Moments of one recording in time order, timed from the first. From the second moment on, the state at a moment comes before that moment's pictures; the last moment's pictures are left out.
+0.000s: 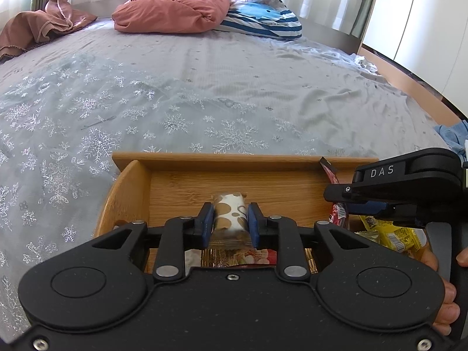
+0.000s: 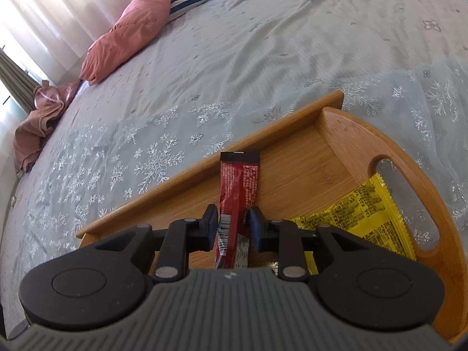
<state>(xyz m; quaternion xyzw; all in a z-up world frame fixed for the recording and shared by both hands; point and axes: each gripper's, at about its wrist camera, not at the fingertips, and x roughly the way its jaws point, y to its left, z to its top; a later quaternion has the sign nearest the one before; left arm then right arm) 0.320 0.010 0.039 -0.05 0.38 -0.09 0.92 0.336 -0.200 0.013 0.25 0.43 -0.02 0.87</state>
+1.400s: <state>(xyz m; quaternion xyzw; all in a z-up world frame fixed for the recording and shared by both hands) 0.280 0.009 0.069 -0.01 0.36 -0.07 0.93 0.279 -0.185 0.054 0.09 0.39 0.02 0.92</state>
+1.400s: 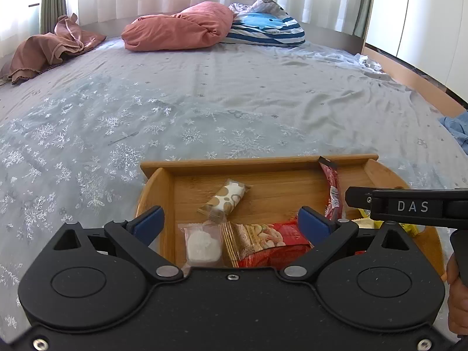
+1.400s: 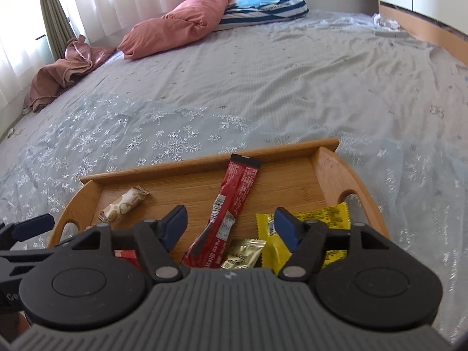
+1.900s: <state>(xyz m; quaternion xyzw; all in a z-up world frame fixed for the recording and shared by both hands) 0.247 0.013 0.084 -0.01 0.36 -0.08 0.93 0.244 -0.195 0.069 0.05 0.37 0.03 0.93</state>
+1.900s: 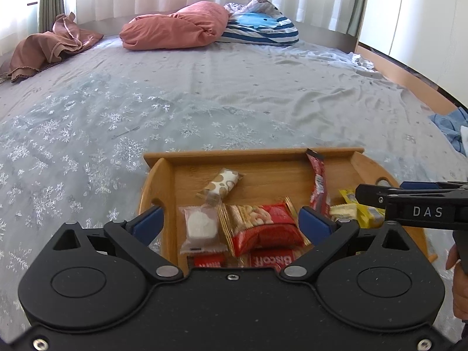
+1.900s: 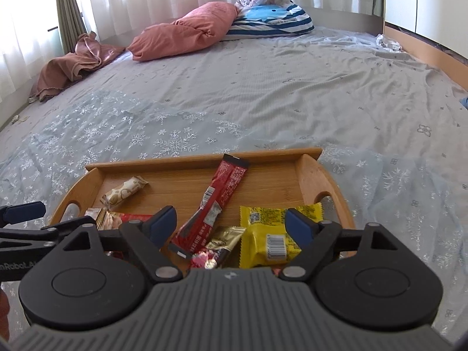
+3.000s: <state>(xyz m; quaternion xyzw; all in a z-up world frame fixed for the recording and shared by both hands) 0.081 0.029 0.110 -0.03 0.35 -0.09 0.93 0.104 -0.204 0.075 0.02 0.30 0.07 0.95</state>
